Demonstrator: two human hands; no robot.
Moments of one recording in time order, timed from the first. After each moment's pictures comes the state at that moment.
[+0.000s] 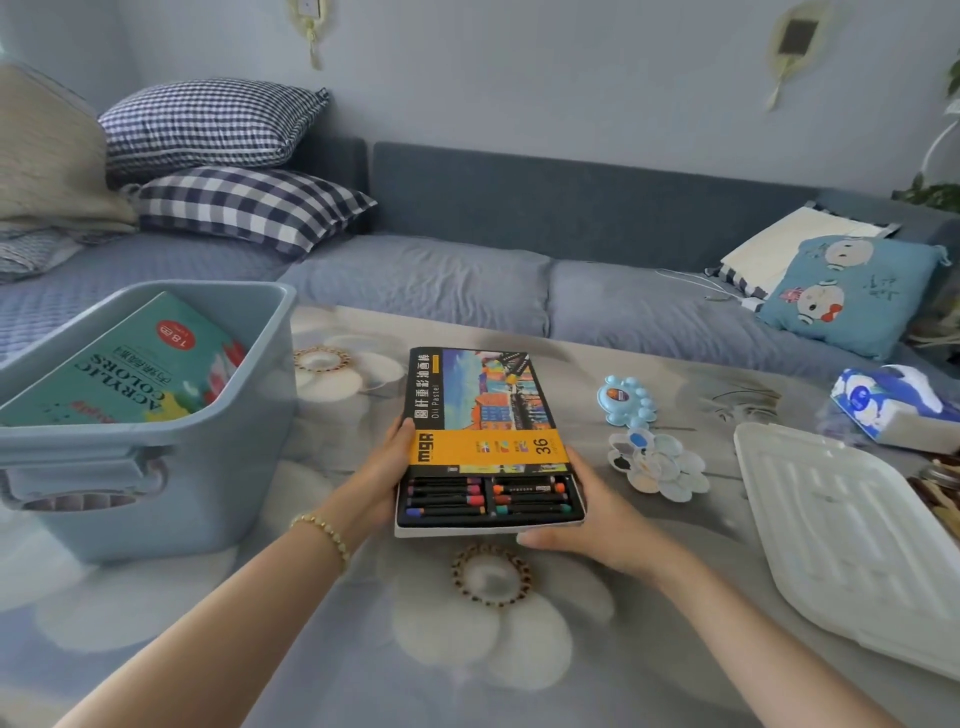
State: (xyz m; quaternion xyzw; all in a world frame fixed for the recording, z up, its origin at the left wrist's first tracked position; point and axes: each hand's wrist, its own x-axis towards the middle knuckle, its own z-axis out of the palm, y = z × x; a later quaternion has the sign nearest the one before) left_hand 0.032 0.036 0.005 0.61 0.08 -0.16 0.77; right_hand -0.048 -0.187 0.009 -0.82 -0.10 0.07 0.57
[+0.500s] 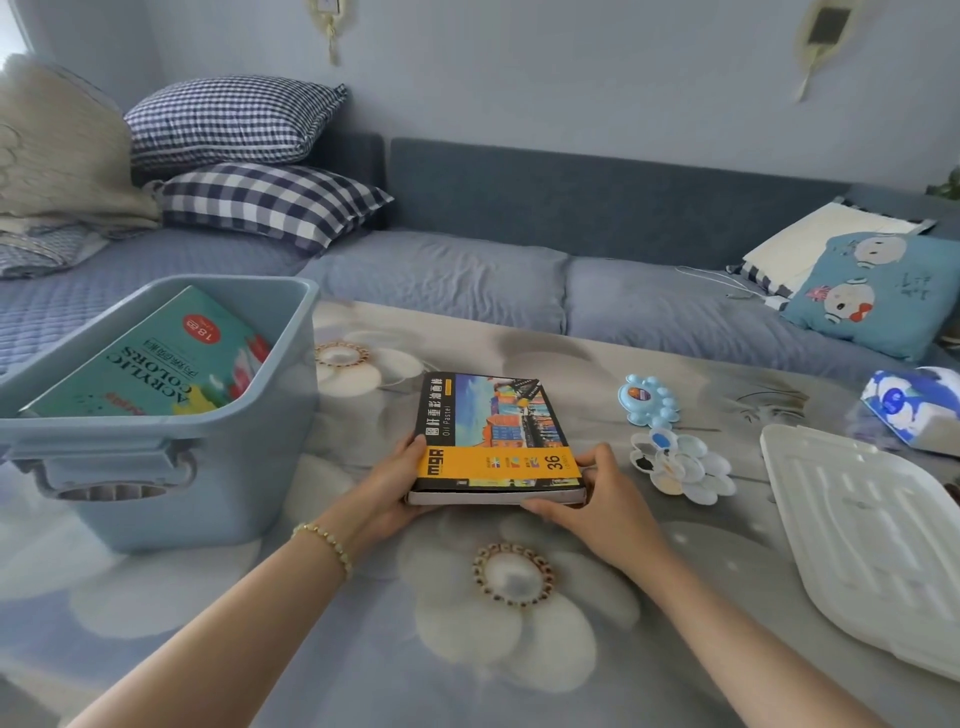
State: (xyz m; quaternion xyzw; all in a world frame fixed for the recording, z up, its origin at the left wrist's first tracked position) left_hand 0.028 0.050 -0.006 0.59 0.13 -0.18 0.77; right_hand -0.035 -0.169 -0.003 -0.91 0.04 -0.07 0.40
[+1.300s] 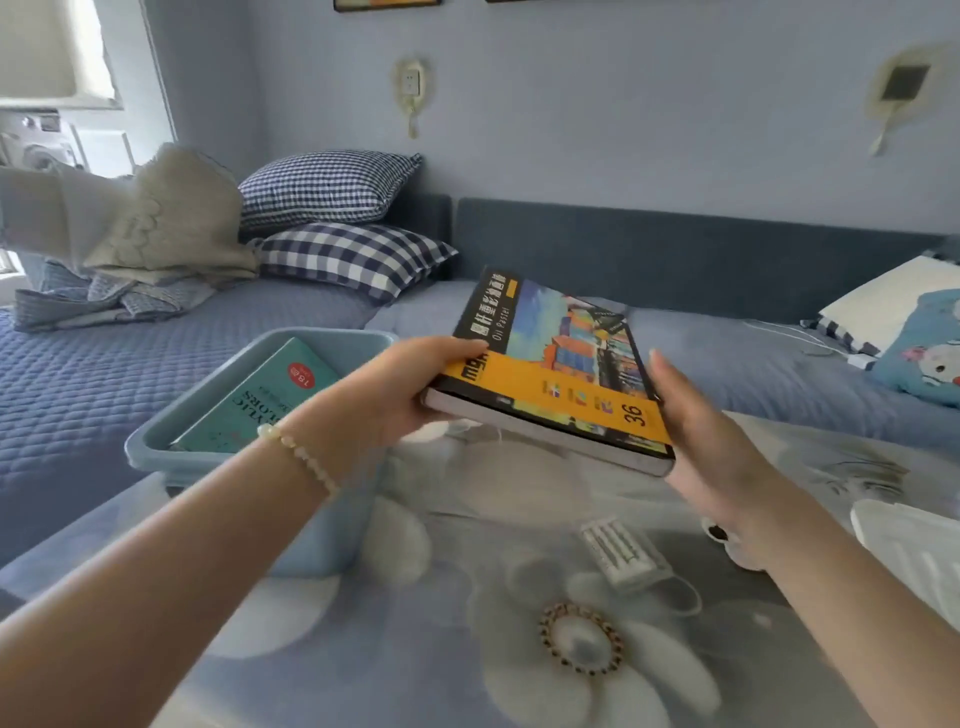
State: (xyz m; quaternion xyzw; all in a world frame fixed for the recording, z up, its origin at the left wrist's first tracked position) left_hand -0.005 0.095 0.175 0.67 0.03 -0.11 0.73; right_hand -0.018 -0.139 0.131 -0.63 -0.13 0.08 0.76
